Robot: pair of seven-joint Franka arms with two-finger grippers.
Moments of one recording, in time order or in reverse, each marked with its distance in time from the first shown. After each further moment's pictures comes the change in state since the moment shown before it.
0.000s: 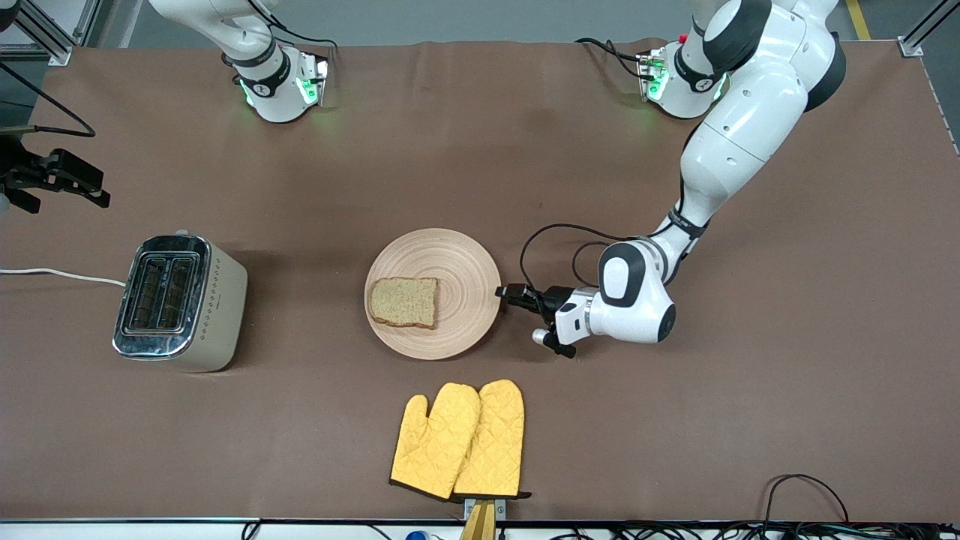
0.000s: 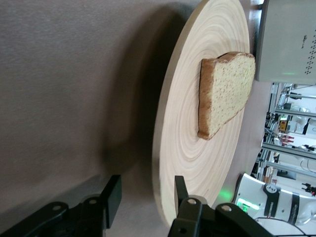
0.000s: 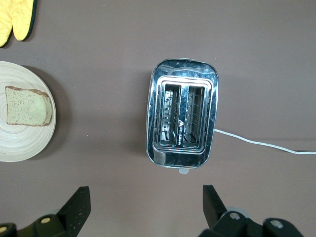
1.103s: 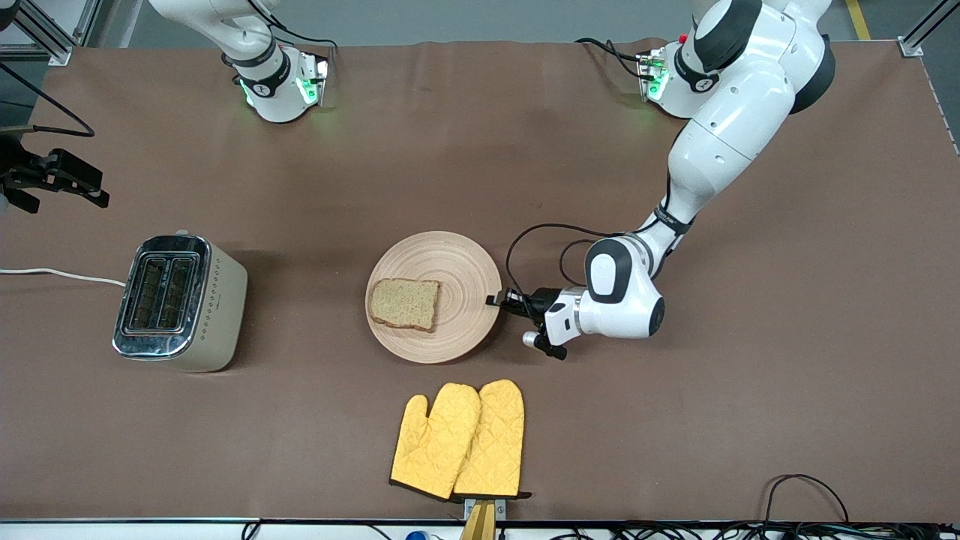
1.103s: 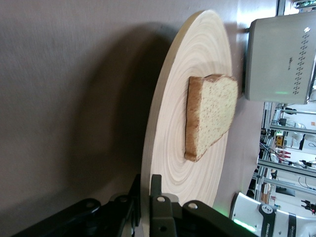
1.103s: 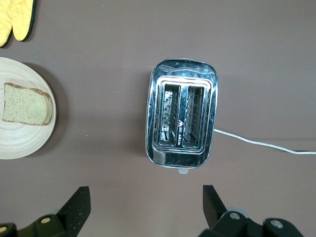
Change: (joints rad) left arm -0.030 0.006 -0.002 0.042 -0.044 0.072 0.005; right arm -0.003 0.000 0.000 0.001 0.000 0.000 -0.001
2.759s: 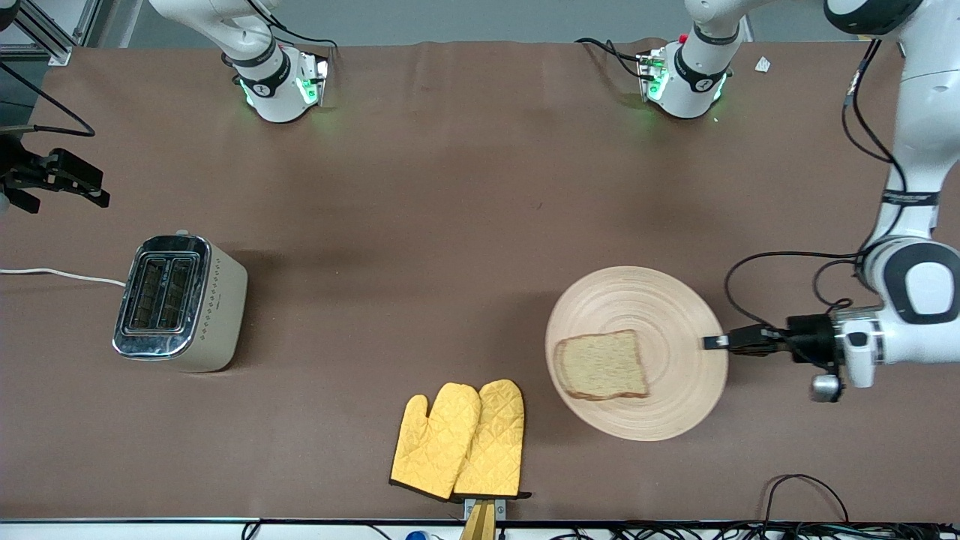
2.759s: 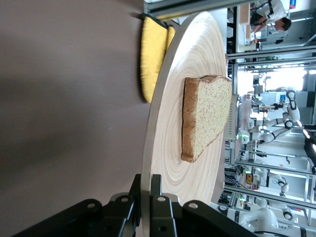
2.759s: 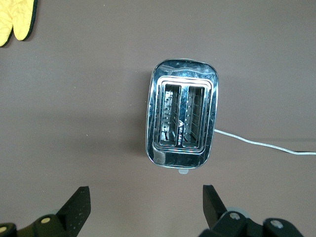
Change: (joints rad) left arm 0.663 -0.234 0.002 0.021 0.105 -0.499 0.027; right arm -0.002 0.000 0.004 0.000 0.000 0.000 -0.002
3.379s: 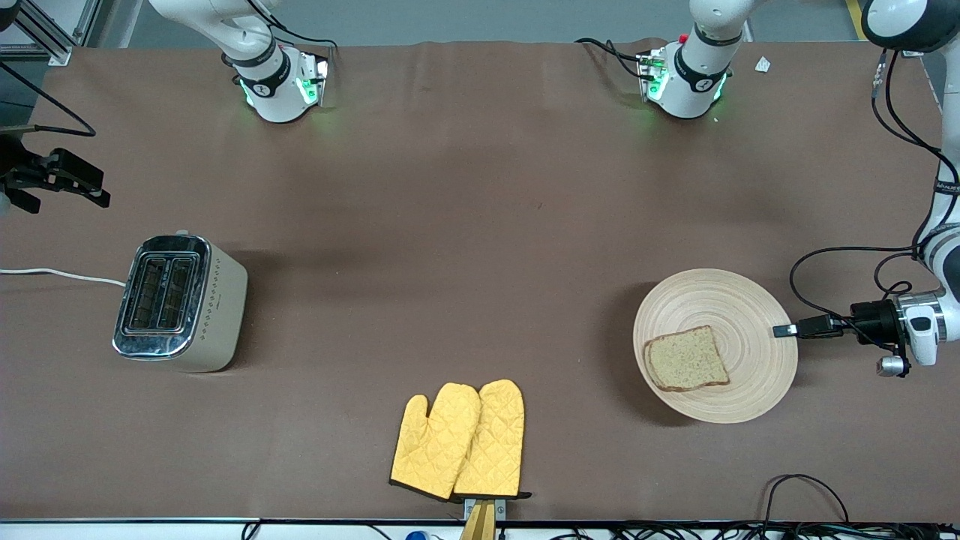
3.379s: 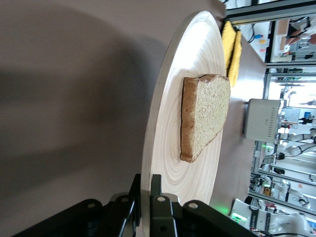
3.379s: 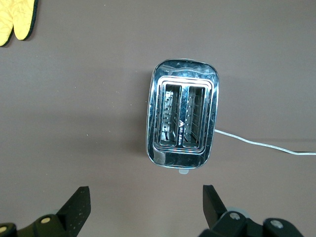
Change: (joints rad) left arm 0.170 0.113 0.054 0.012 0.167 -0.036 0.087; right arm 0.000 0.000 0.001 0.000 0.000 0.000 -0.001
